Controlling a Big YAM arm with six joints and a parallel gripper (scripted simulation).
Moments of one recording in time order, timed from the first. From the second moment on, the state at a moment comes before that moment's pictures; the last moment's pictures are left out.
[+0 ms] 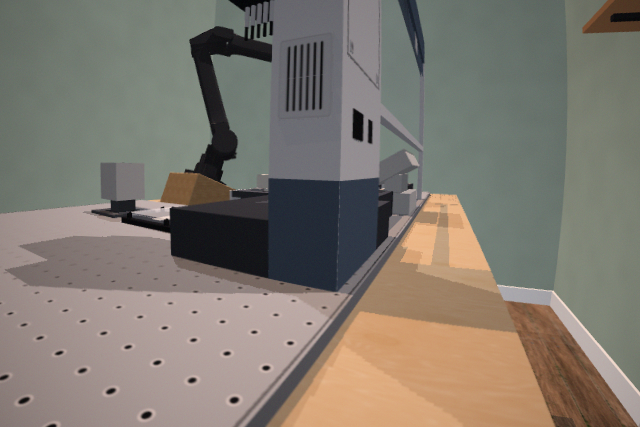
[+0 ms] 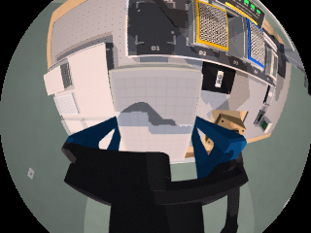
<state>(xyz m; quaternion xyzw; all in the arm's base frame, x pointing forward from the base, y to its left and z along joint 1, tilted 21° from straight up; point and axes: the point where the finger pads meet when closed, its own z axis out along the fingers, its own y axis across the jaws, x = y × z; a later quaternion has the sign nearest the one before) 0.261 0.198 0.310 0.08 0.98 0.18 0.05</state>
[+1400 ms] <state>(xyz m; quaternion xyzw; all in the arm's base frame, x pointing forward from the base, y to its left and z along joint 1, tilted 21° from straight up) 0.397 0.173 0.317 0.09 0.98 0.17 0.04</state>
